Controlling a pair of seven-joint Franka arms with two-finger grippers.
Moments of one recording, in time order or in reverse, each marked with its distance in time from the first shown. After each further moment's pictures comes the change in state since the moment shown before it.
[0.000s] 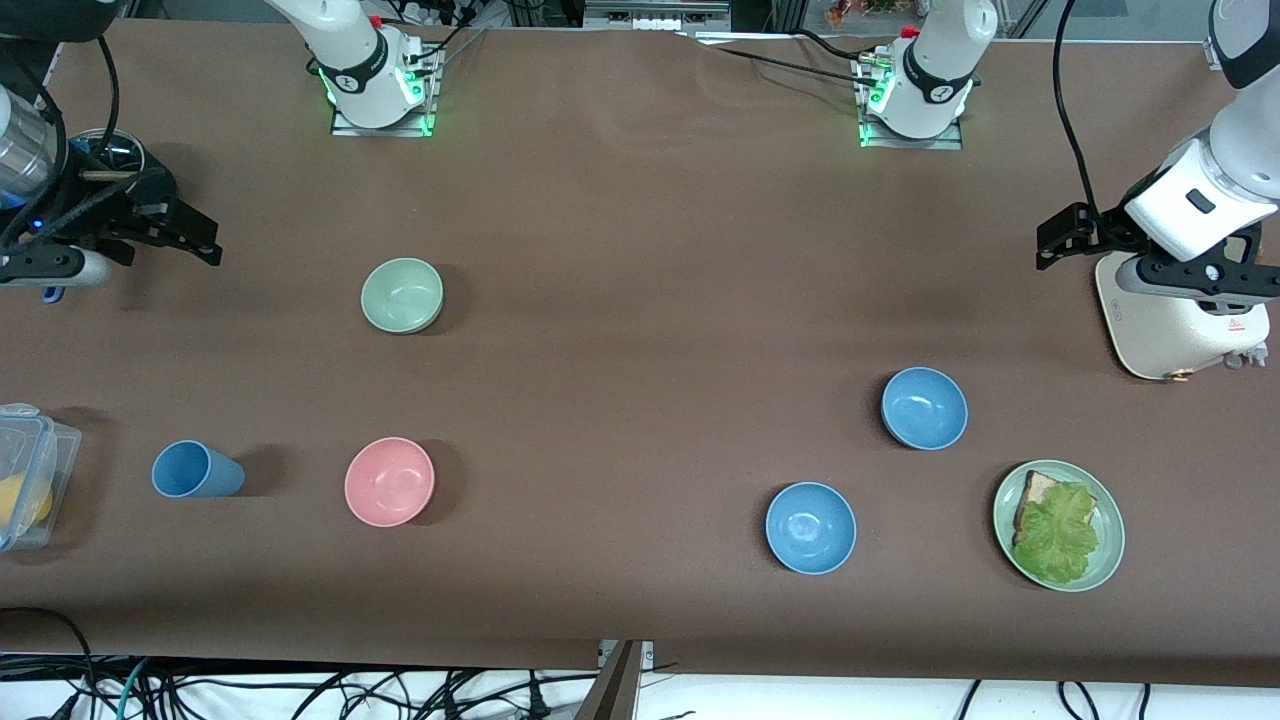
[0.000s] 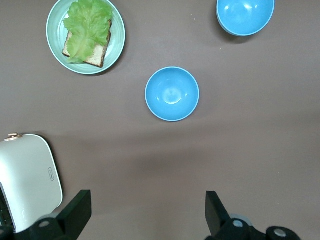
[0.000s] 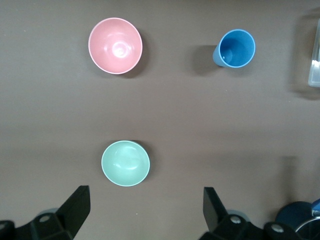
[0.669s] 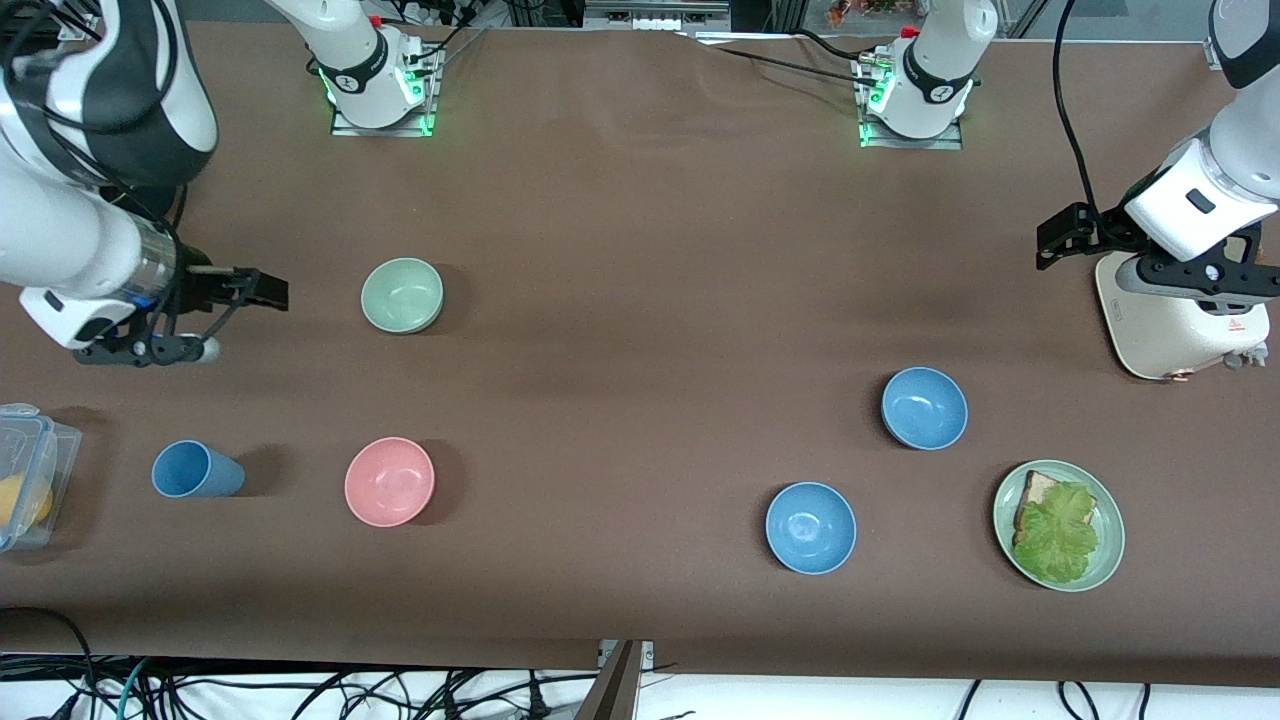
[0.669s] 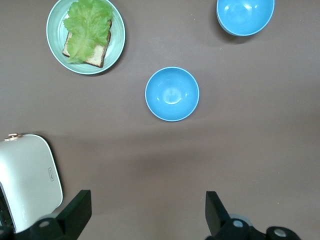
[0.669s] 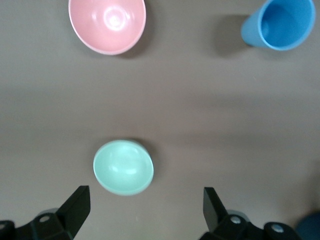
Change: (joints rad) left arm 0.000 0.000 0.000 0.000 0.000 0.000 0.000; right arm 0.016 0.143 0.015 -0.125 0.022 0.171 -0.002
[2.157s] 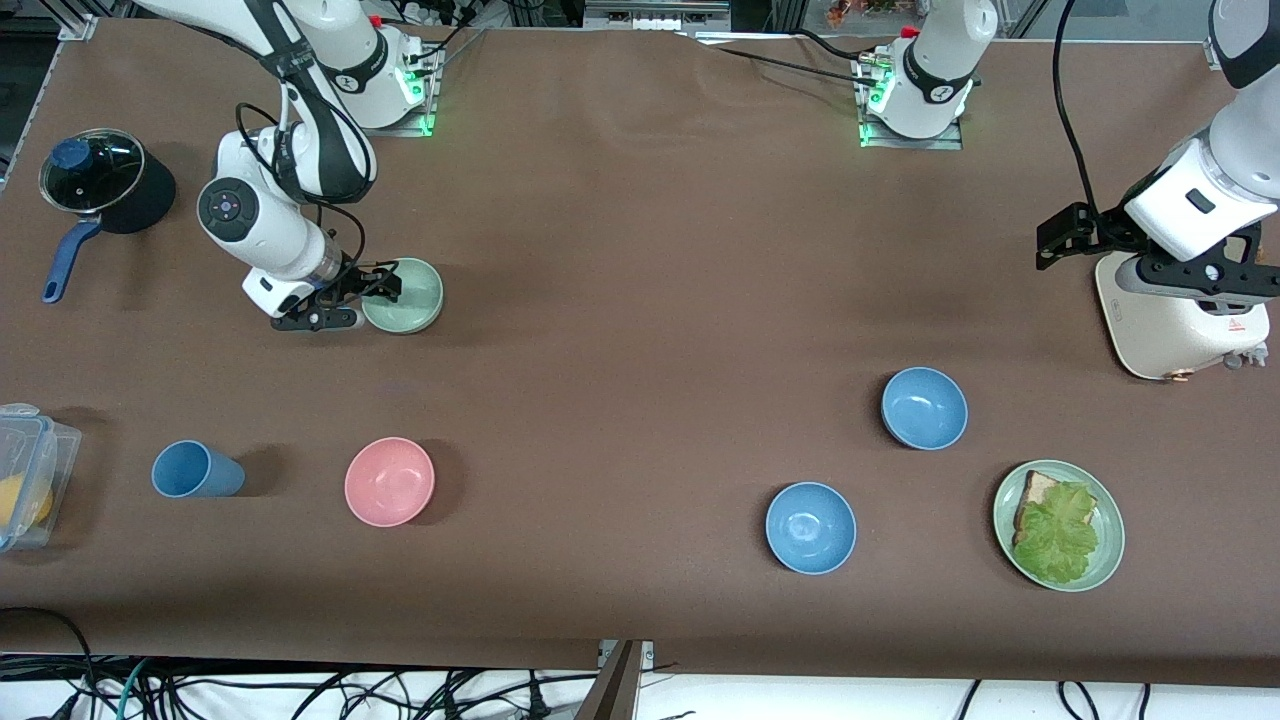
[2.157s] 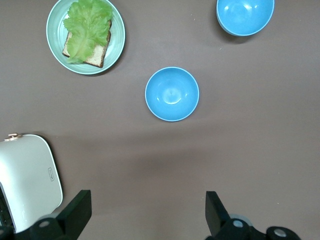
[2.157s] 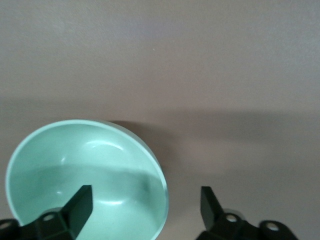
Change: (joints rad) left arm 0.000 0.000 0.000 0.000 0.000 0.000 0.000; right arm 0.016 -0.038 0.039 -0.761 0.017 0.764 0.003
